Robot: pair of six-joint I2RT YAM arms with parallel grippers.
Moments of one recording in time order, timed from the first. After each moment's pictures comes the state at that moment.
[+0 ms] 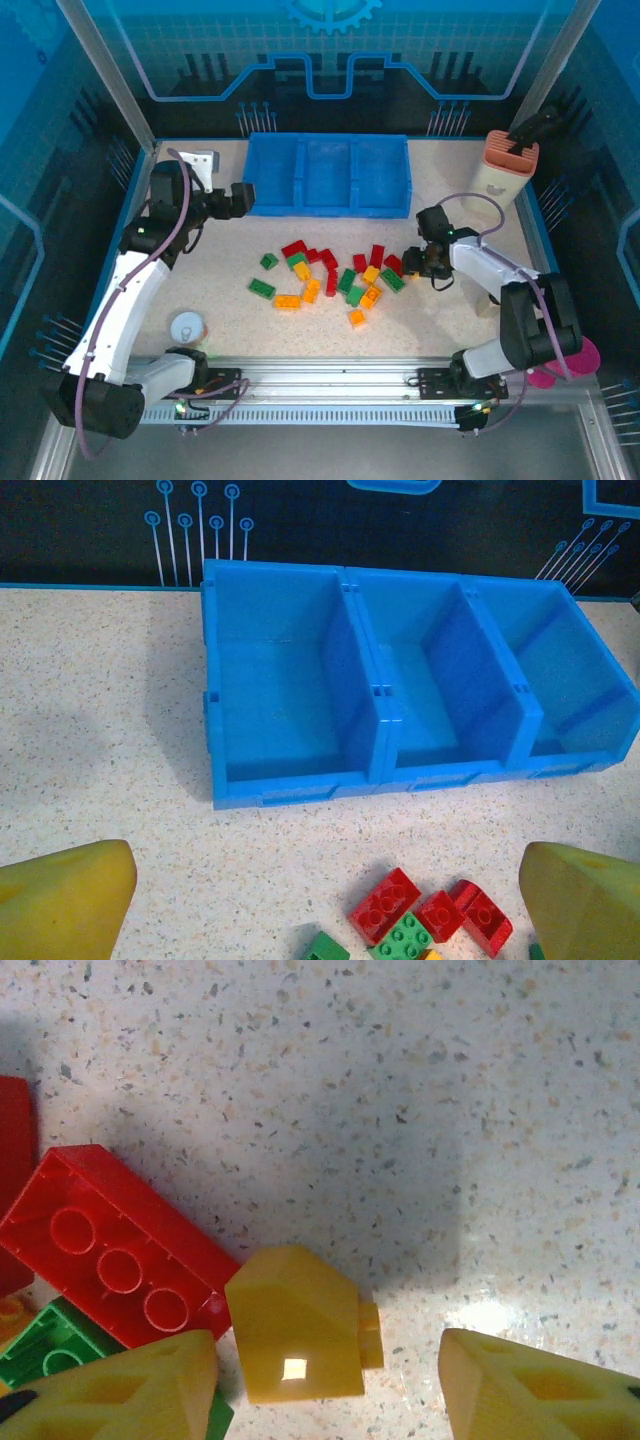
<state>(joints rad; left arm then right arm) -0.13 1.10 1.15 -0.57 0.12 -0.19 0.23 1.47 0.83 -0.66 0.02 0.37</state>
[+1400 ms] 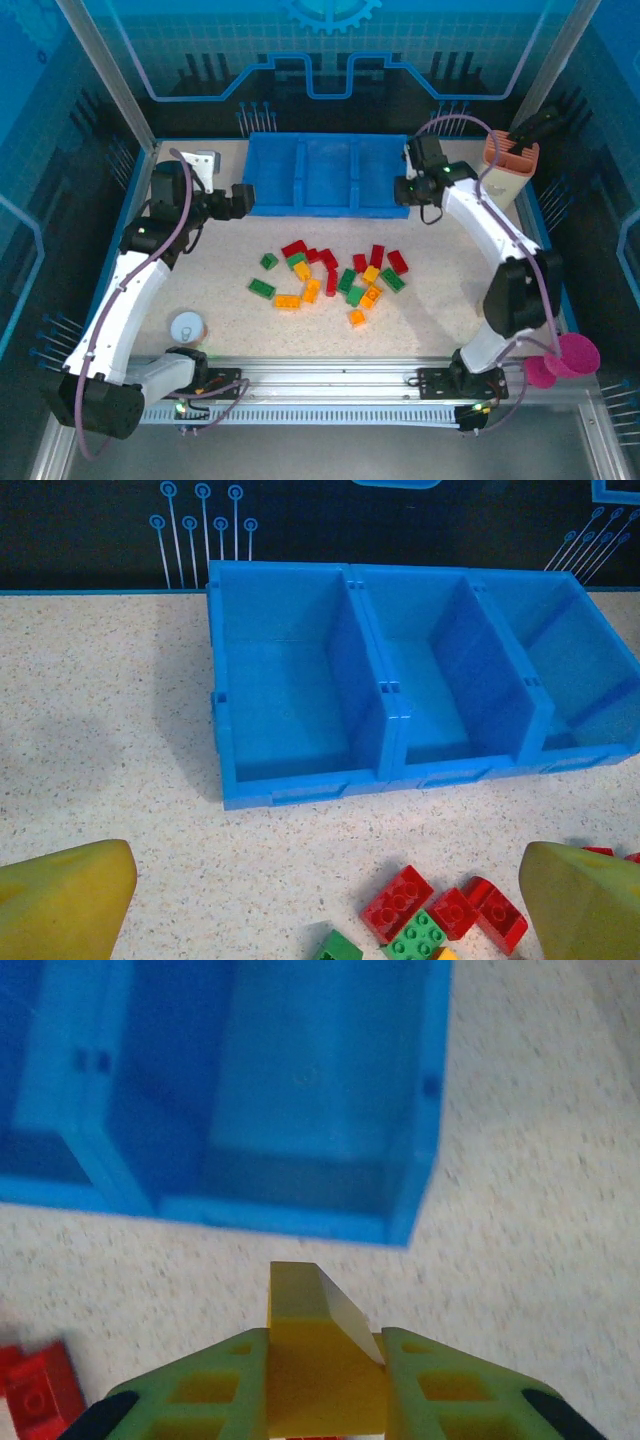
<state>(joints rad) -0.13 1.10 1.15 -0.57 0.10 -0.16 0.28 1.69 1.51 -0.81 0.07 0.22</state>
